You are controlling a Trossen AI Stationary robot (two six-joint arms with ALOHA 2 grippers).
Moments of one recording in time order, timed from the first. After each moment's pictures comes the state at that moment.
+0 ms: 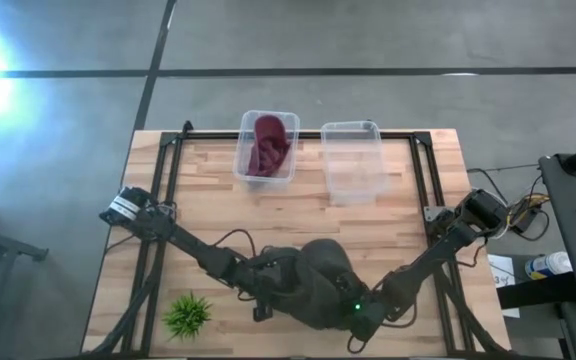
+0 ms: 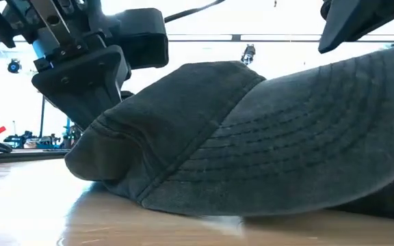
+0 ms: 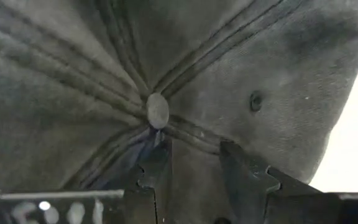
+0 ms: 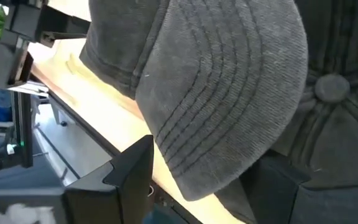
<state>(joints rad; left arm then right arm) -0.47 1.82 1.02 -0.05 -0.08 -0.66 0.72 1.80 1.13 -0.28 0.40 1.93</state>
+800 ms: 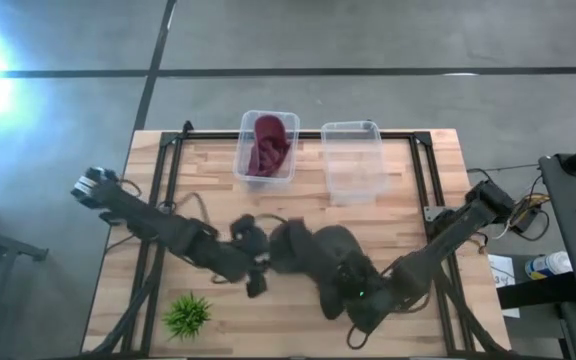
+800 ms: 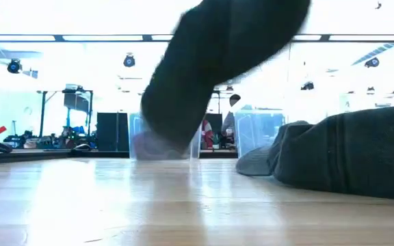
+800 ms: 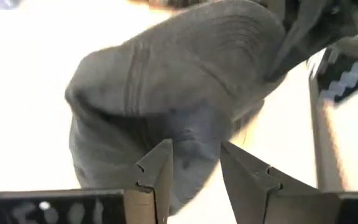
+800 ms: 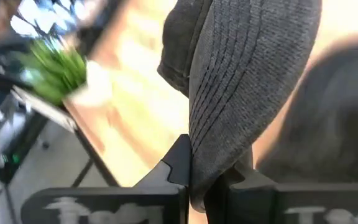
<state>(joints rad) -0.48 1.47 1.38 -0.62 -0.49 -0.60 0.67 1.69 1.46 -0.73 0.68 1.53</state>
